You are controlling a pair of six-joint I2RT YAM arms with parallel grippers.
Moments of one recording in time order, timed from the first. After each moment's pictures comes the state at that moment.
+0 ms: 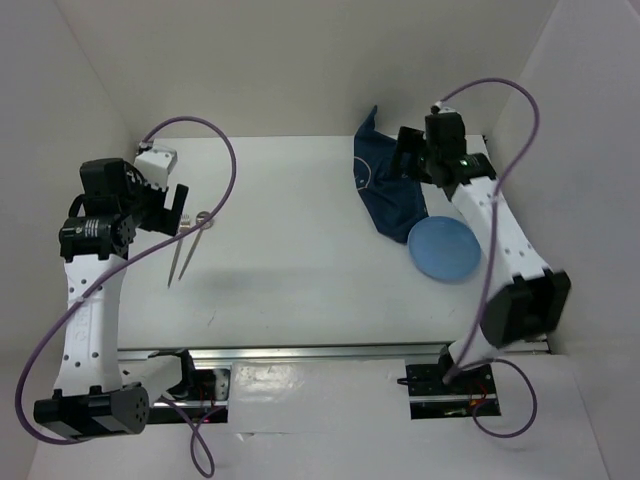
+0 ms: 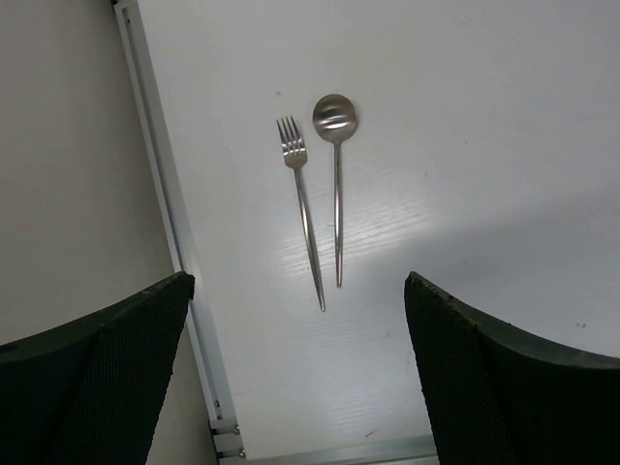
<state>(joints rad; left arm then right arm) 0.14 1.07 1.36 -0.92 0.11 0.39 0.21 1.43 1.51 -0.70 0.11 0.38</state>
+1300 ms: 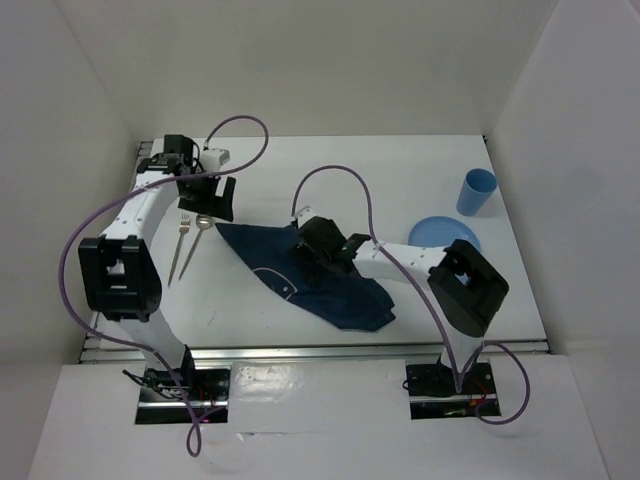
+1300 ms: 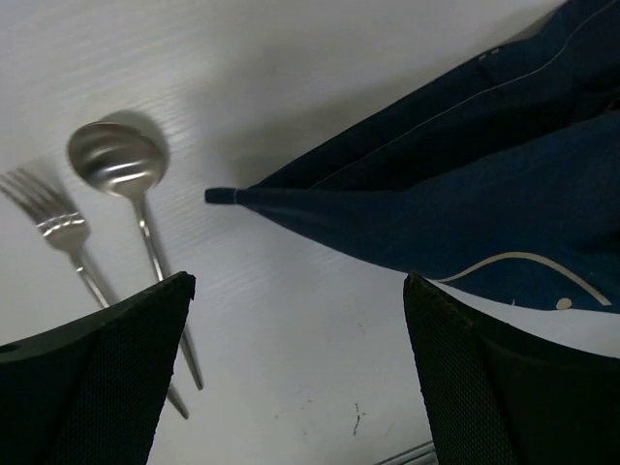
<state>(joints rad) 0.02 1.72 1.49 -0.85 0.28 0.24 0.88 1.76 1.11 -0.25 0.28 0.12</state>
